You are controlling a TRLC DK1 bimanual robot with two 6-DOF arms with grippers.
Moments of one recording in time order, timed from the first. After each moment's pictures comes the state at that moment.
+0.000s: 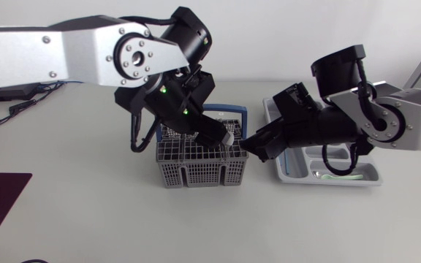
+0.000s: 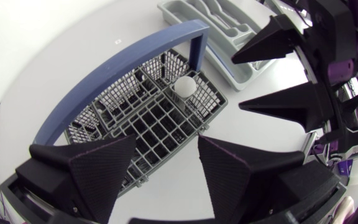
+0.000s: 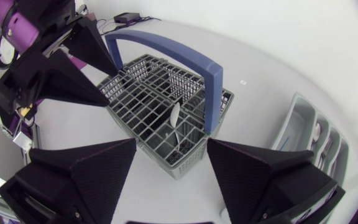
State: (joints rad) left arm -0.70 1.73 1.46 -0.76 0.03 -0.04; right arm 0.38 1.39 0.89 -0.26 -0.36 -0.18
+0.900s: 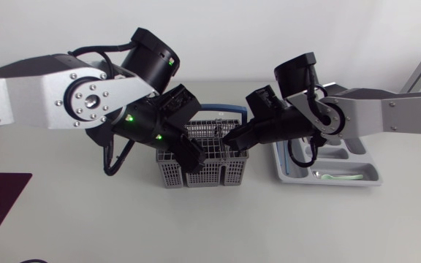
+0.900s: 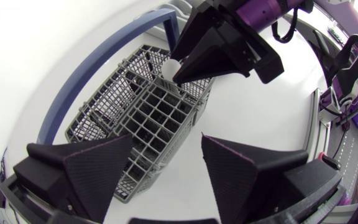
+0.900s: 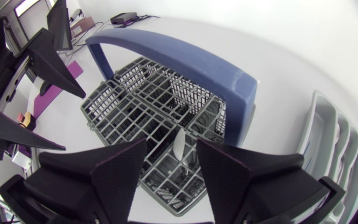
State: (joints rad) left arm -0.67 1.55 1.17 -0.55 0.09 0.25; right arm 0.44 1.62 0.99 -0.14 -0.35 -0.07
